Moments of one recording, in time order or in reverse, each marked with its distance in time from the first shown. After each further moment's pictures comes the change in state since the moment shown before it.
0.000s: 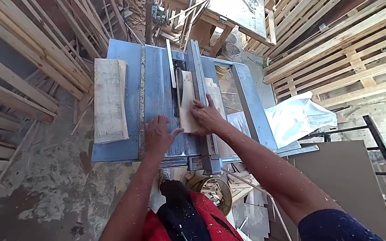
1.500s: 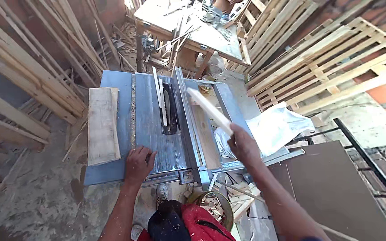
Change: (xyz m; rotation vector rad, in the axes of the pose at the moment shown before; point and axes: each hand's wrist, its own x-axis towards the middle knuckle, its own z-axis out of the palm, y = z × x) left_hand -0.036 -0.066 0.007 0.022 0.214 0.276; right_hand -0.175 0.035 0.006 0.248 0.618 0.457
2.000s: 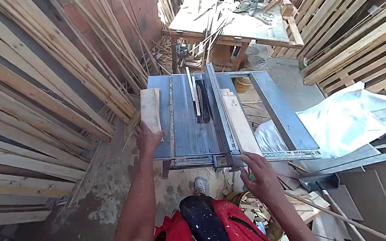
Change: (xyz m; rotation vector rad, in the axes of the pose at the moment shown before) left_hand 0.044 -0.023 -0.118 0.220 -0.169 -0.829; right_hand -0.142 -0.107 0.006 0.303 -0.004 -0.036
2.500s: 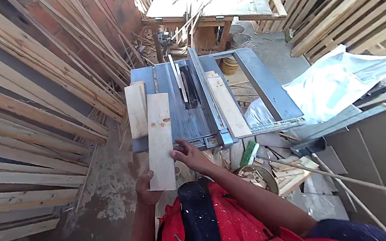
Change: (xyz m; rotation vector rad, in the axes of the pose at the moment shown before) left_hand -0.162 -0.097 0.027 -1.768 -0.942 0.043; right_hand 0.060 -0.144 0.067 1.300 -0.522 0.483
